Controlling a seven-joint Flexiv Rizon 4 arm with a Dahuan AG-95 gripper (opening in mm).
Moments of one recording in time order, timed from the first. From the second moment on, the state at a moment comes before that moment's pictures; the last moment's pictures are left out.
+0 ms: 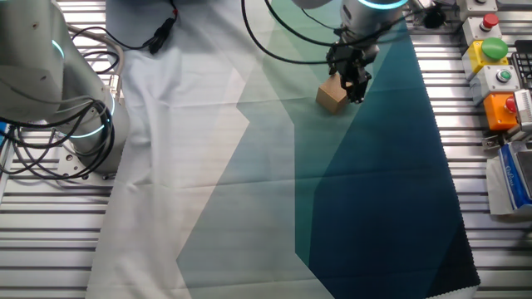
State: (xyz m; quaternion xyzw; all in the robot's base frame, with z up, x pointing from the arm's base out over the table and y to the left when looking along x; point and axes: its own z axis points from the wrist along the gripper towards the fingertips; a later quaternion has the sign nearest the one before) arm 0.531 0.114 0.048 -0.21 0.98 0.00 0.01
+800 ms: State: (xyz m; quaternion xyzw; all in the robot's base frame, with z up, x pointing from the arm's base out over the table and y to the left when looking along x) arm 0.526 0.112 0.046 -0.21 0.98 0.00 0.01
